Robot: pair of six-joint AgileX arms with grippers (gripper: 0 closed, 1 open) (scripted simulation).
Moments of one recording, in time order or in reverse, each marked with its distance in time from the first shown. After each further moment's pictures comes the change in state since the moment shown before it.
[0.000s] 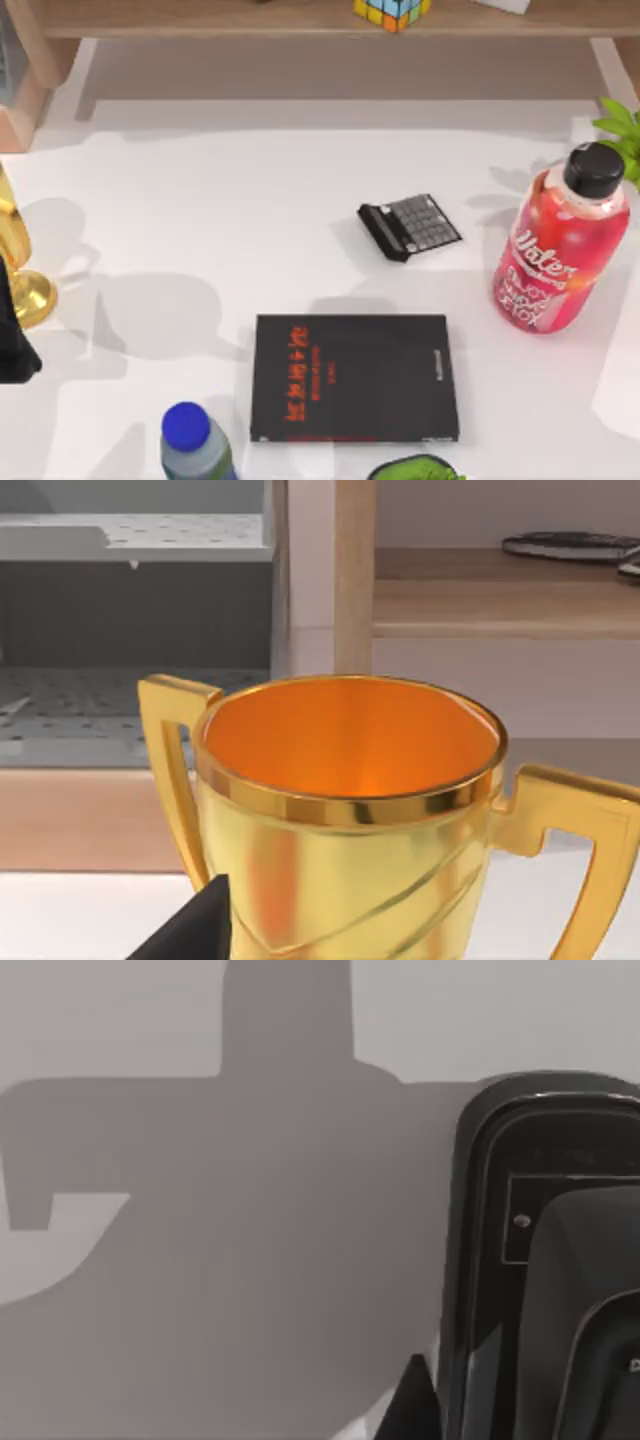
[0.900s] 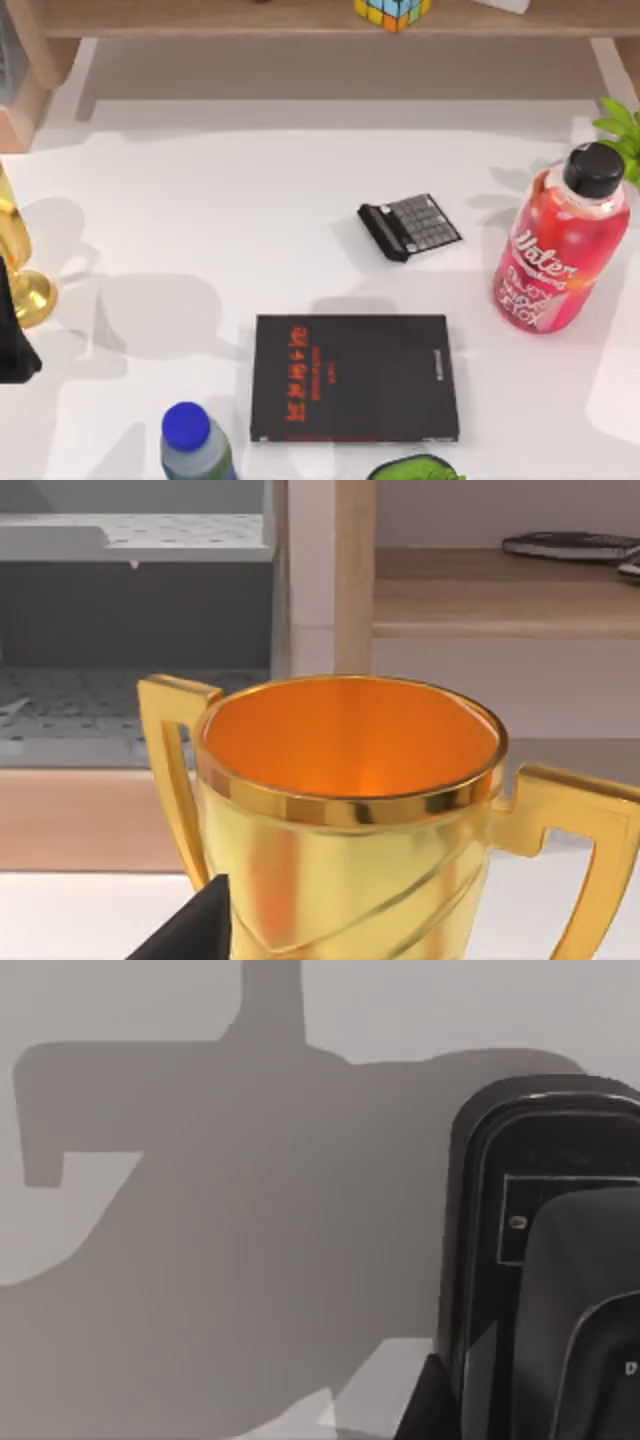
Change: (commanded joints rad) left arm 0.000 0.000 0.000 0.000 0.000 0.000; right arm -0.002 -0.025 0.003 -0.013 0.008 0.017
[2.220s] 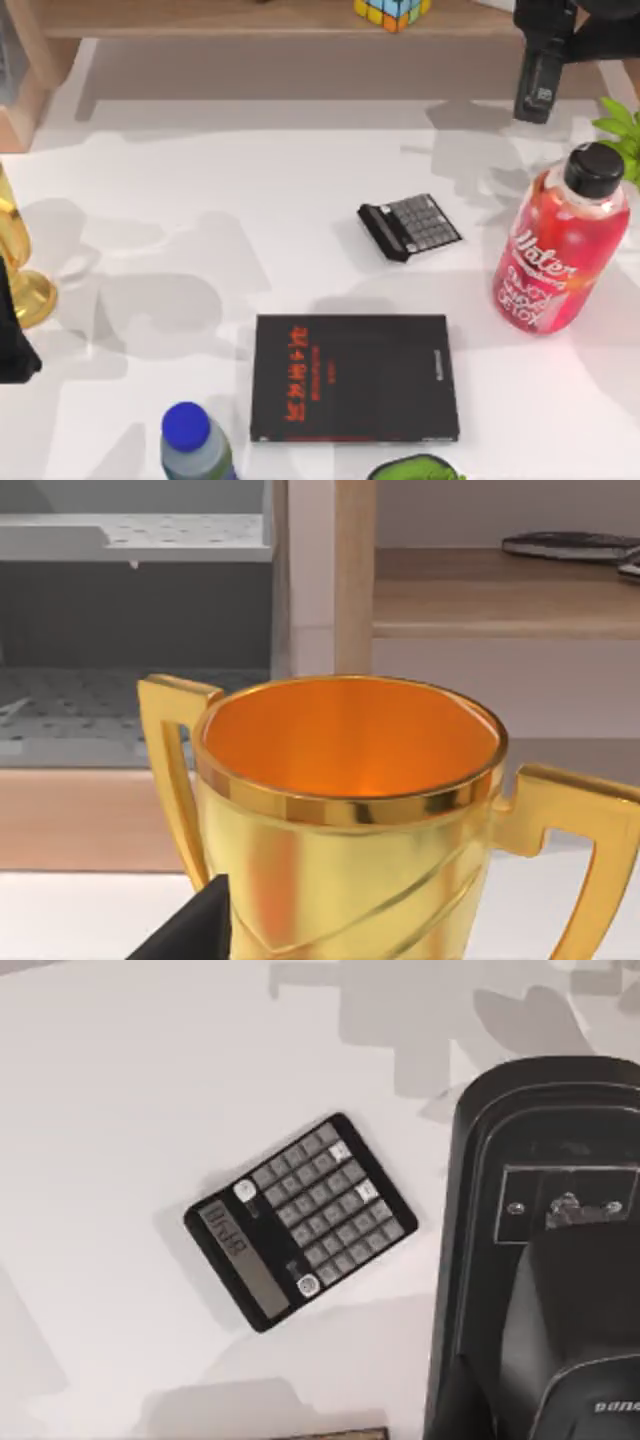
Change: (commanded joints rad) left arm 0.000 0.000 0.000 0.000 0.000 0.000; right arm 0.779 -0.737 -0.400 -0.026 0.125 1.177
